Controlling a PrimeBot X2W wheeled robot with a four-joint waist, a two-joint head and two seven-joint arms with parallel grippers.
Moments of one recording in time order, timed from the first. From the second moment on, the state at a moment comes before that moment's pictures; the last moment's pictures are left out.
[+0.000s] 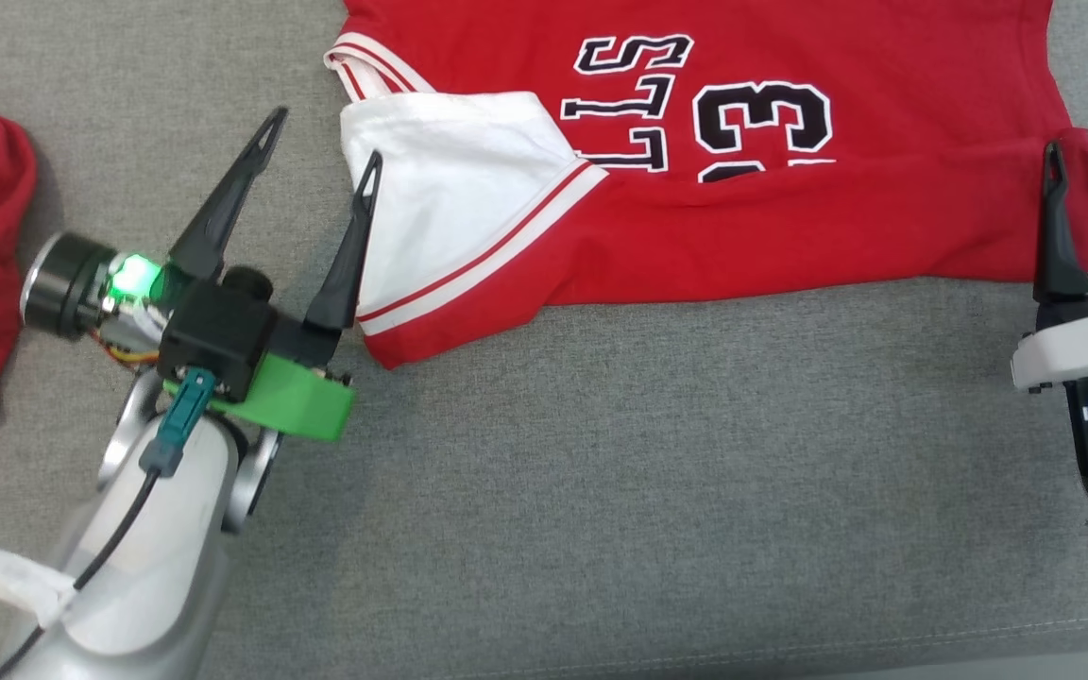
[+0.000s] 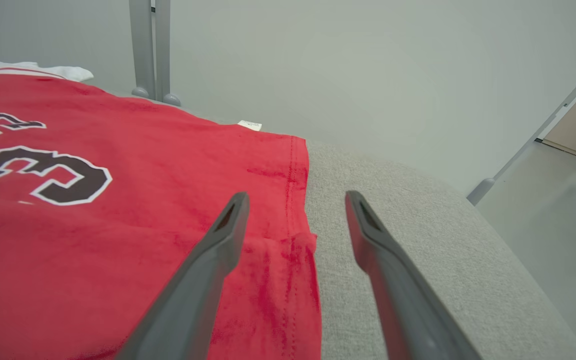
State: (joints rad) left arm -0.56 0.32 -0.43 0.16 -0.11 -0.01 -0.26; right arm -0.42 -0.24 -0.17 0.24 -0.07 0.13 -0.26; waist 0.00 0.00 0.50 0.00
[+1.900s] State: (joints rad) left arm -0.19 0.31 -0.44 0.10 -0.31 -0.03 -0.17; right arm -0.36 -0.43 0.12 0.54 0.32 0.13 -0.27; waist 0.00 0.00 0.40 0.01
